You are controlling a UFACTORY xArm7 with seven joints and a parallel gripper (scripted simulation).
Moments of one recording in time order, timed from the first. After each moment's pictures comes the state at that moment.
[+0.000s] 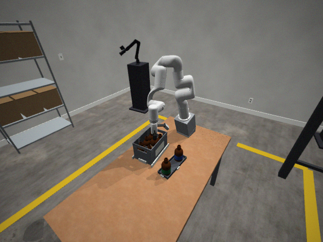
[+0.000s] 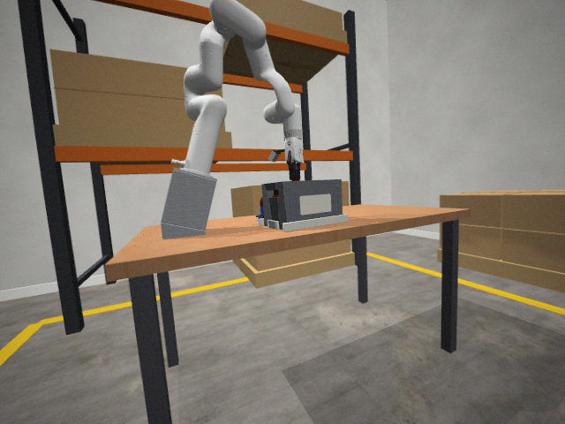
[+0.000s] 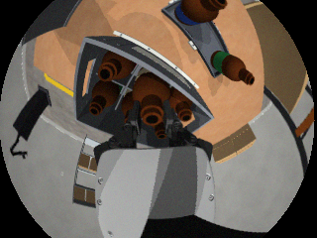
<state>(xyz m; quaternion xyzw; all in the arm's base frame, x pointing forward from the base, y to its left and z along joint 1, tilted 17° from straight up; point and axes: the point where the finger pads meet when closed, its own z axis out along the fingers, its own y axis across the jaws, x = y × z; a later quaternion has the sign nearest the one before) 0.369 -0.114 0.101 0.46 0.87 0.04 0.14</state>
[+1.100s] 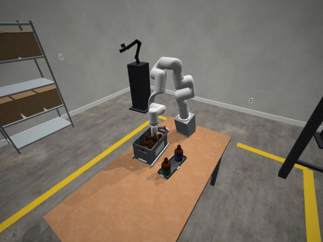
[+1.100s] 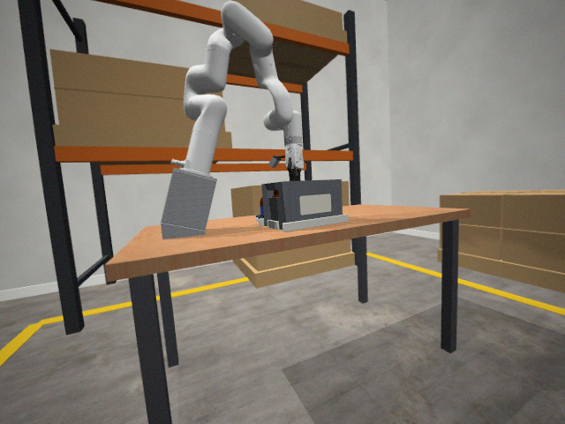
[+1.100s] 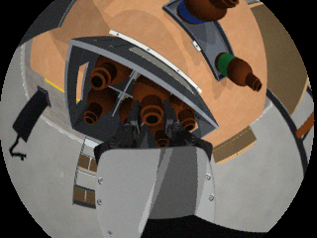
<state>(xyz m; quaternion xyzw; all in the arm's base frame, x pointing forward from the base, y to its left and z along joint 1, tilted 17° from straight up) 0.376 -0.115 0.076 0.46 0.87 0.04 0.14</state>
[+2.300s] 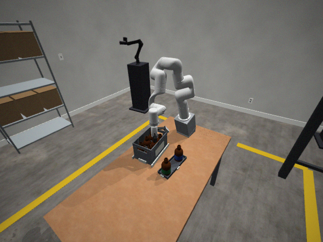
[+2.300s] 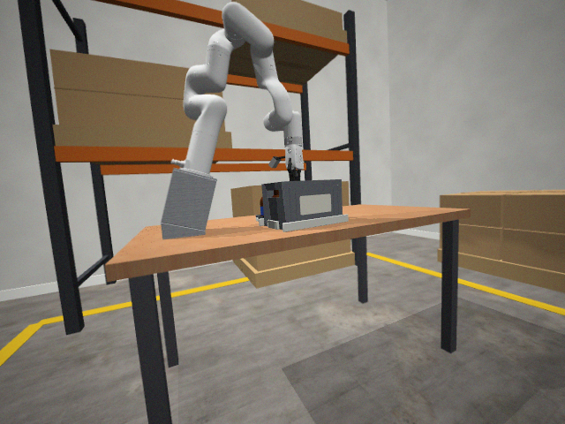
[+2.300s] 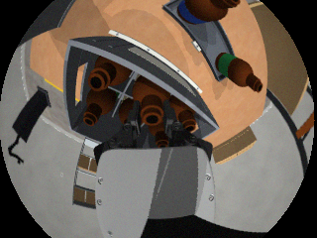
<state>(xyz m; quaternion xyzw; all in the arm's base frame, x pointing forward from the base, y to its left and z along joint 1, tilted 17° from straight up) 0.377 -0.115 0.074 0.46 0.87 0.04 0.14</state>
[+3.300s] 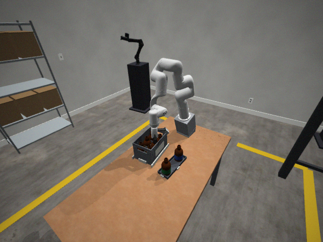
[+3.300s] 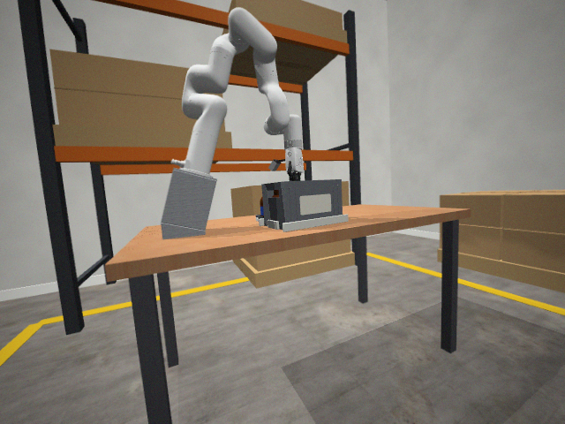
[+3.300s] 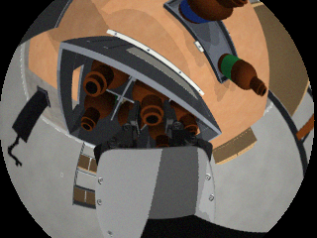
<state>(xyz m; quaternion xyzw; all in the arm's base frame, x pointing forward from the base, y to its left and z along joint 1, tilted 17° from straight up) 0.381 -0.116 0.061 0.46 0.87 0.04 0.14</state>
